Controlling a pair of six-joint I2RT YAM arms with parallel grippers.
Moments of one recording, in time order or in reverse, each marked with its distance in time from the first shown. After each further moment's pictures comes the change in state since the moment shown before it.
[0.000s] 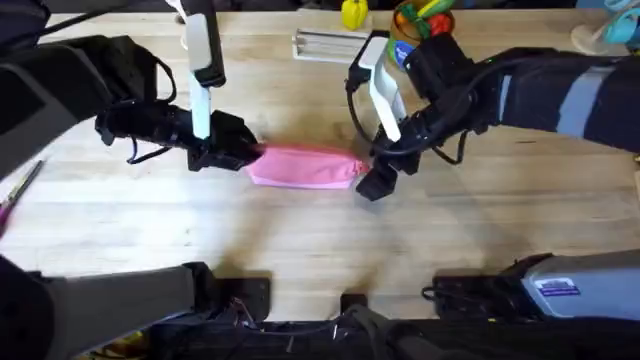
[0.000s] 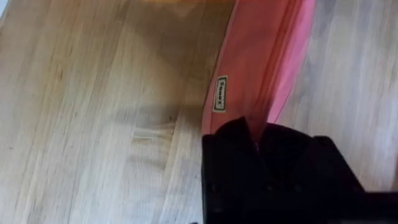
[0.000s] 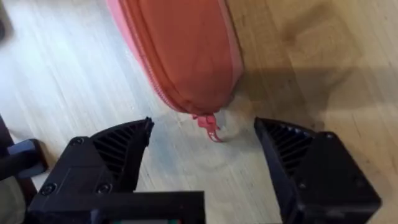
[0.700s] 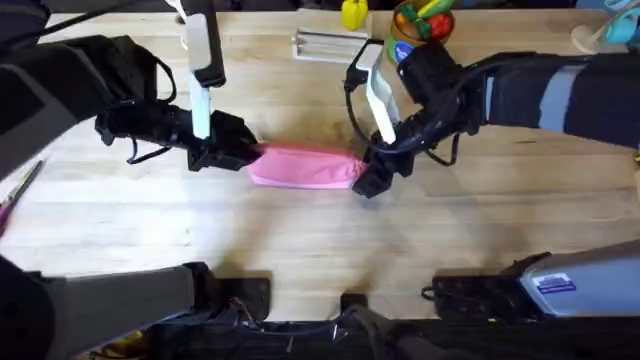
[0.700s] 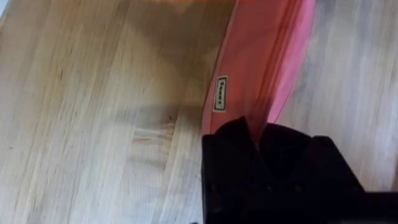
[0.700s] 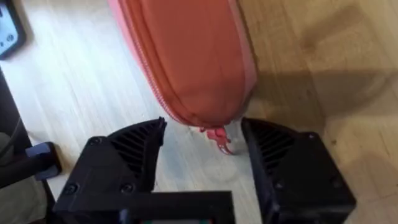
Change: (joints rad) left arm 0.000 0.000 0.000 0.000 0.000 0.000; right arm 0.000 0.060 0.000 0.018 -0.077 -0.009
